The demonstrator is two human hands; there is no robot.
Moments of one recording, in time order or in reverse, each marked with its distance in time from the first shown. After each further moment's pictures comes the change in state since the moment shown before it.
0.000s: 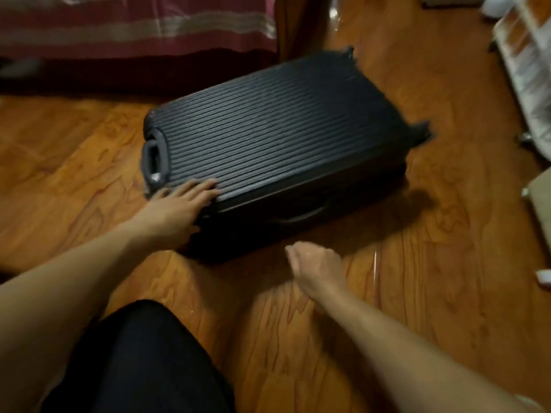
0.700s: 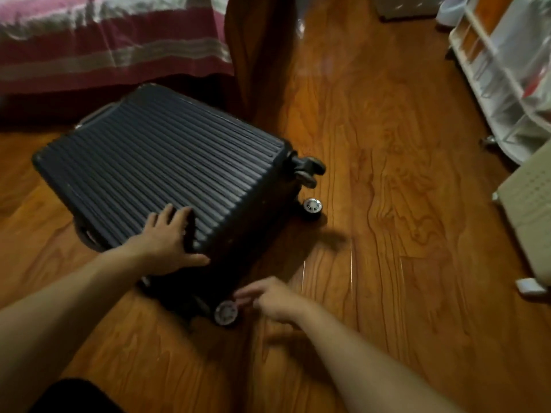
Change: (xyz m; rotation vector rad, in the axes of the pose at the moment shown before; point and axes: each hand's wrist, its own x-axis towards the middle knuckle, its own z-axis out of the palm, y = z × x) left_hand 0.066 0.051 -0.014 -0.284 -0.230 -0.312; right_hand 0.049 0.043 0.028 0.931 -0.703 0.370
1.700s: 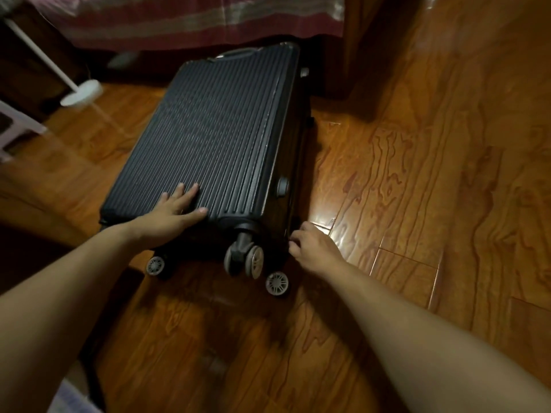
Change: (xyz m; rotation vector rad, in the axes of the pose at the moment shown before) left_hand -0.036 -0.111 0.033 -0.626 -0.011 -0.174; right_hand 0.098 -0.029 -0.002 -0.950 0.231 -0.470
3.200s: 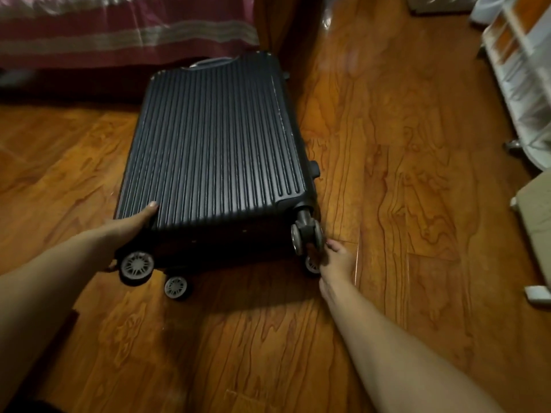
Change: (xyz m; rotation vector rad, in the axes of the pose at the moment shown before) left_hand 0.020 0.006 0.020 -0.444 0.135 -0.444; right_hand -0.121 0.041 -0.036 1.378 0.859 0.823
